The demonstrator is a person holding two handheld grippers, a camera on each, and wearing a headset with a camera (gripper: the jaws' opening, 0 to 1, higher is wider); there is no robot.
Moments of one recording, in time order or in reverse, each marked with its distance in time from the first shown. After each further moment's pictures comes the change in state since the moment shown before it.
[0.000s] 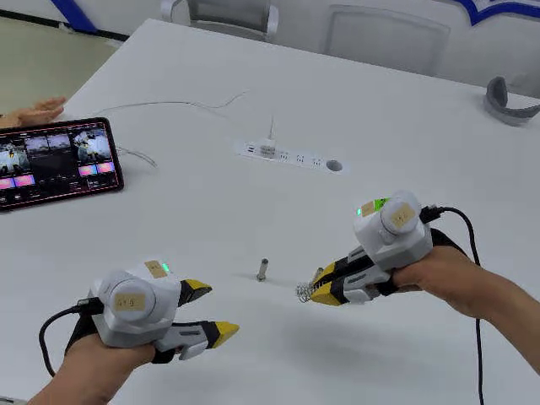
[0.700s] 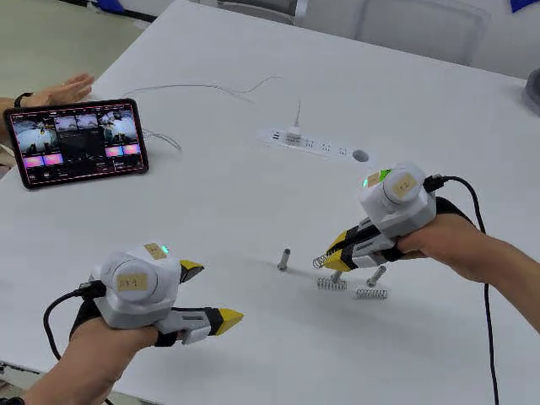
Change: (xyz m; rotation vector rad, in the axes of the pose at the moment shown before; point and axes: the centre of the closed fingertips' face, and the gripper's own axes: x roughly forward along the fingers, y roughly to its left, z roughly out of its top) left arm -0.014 0.030 -0.017 -0.099 0.008 0.084; right arm 0.020 -0.044 0.016 -0.050 0.059 -0.036
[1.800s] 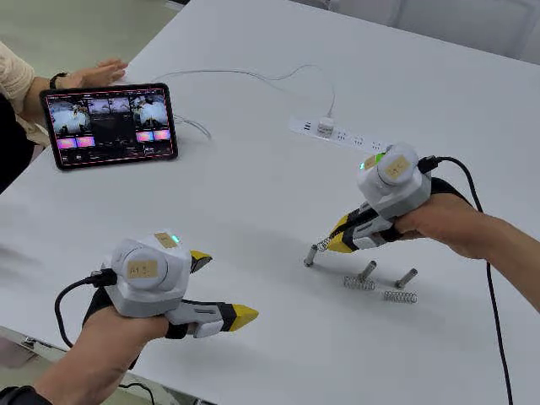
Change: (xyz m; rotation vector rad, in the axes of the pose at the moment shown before) left arm -0.011 0.009 -0.010 -0.066 0.008 0.008; right arm 0.036 -0.013 0.026 -0.067 0.048 0.040
